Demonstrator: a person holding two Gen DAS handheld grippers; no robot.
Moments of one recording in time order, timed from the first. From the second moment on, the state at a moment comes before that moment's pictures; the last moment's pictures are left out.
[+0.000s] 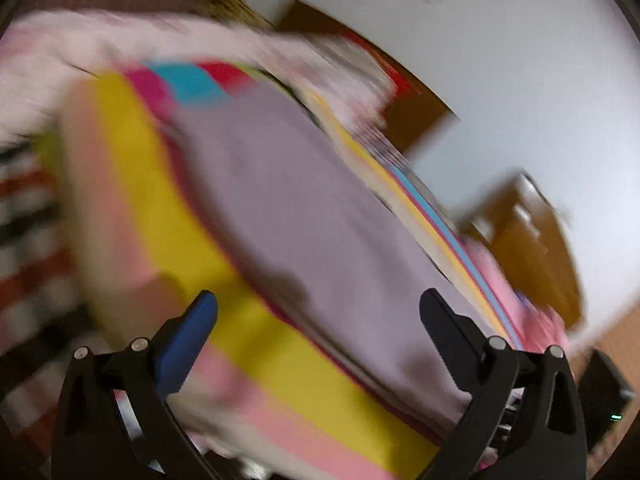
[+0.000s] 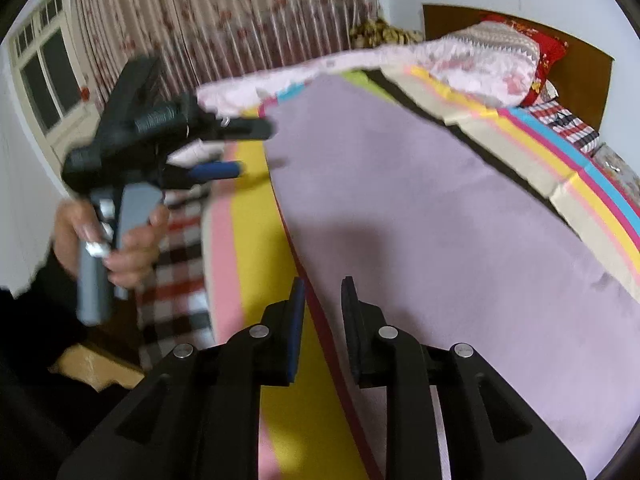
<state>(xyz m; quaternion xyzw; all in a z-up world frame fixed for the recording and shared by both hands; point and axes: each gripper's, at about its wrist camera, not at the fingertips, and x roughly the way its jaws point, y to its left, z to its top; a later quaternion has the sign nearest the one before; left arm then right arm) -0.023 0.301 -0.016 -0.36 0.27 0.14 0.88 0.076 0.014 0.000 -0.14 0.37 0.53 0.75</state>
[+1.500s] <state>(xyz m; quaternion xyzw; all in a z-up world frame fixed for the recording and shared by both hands) 0.073 0.146 -0.034 0.00 0.43 0.06 0.90 0.060 -0.094 -0.039 -0.13 0.42 0.34 0.83</state>
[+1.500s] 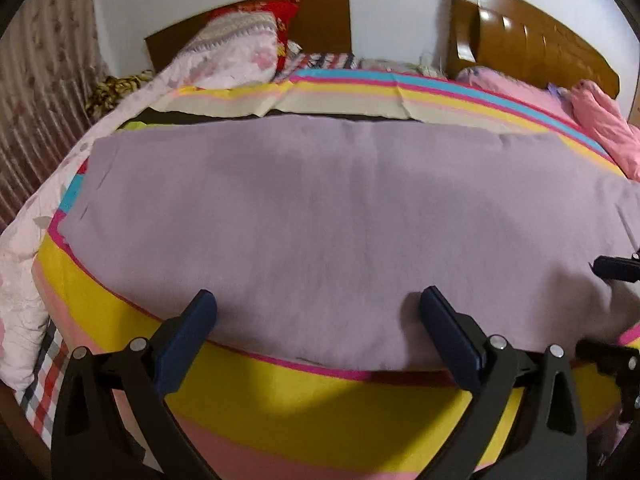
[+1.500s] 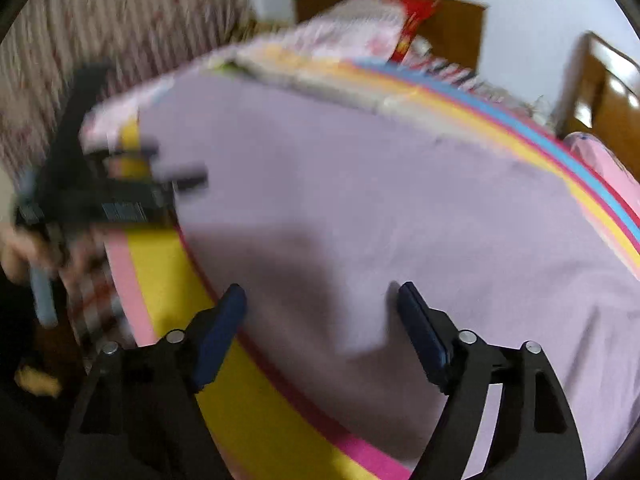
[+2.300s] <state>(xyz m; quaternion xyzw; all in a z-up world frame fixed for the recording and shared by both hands) 0.155 0.159 -0.008 -0.08 0.43 0.01 0.90 0.294 -0.093 -0.027 -0.23 0.43 0.52 0.70</state>
